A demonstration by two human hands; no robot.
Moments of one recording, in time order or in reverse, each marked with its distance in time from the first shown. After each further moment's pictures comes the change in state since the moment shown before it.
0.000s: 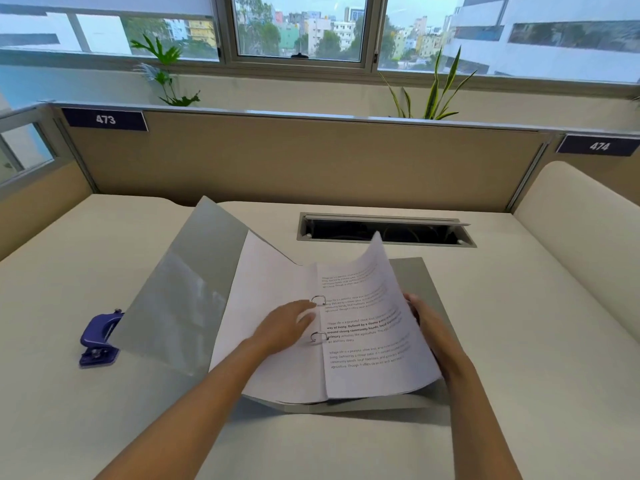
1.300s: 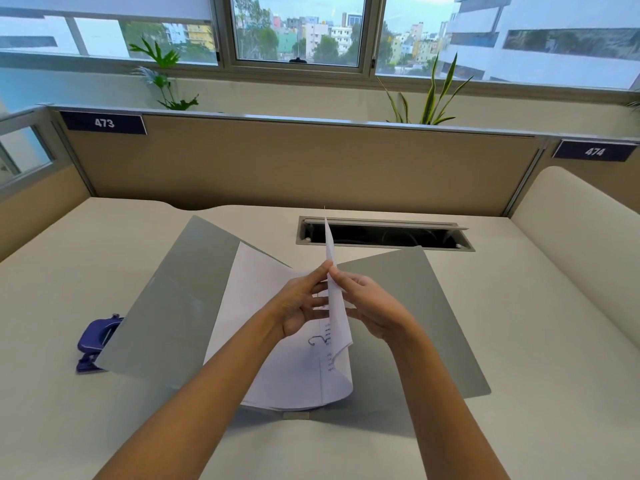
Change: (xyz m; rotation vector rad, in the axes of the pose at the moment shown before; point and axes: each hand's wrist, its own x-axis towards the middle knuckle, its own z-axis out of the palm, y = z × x) left_hand -0.001 0.069 -0.041 -1.199 -0.120 -0.151; right_hand 0.001 -0.078 0.086 -0.071 -0.278 -0.012
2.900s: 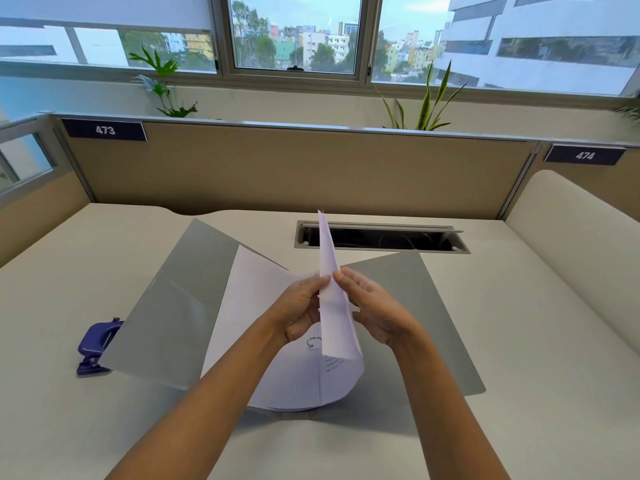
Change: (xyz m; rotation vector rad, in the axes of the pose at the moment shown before) left_hand -0.015 0.001 0.011 -0.028 -0.011 0.047; right_hand -0.010 0.007 -0.007 0.121 -0.032 -0.087
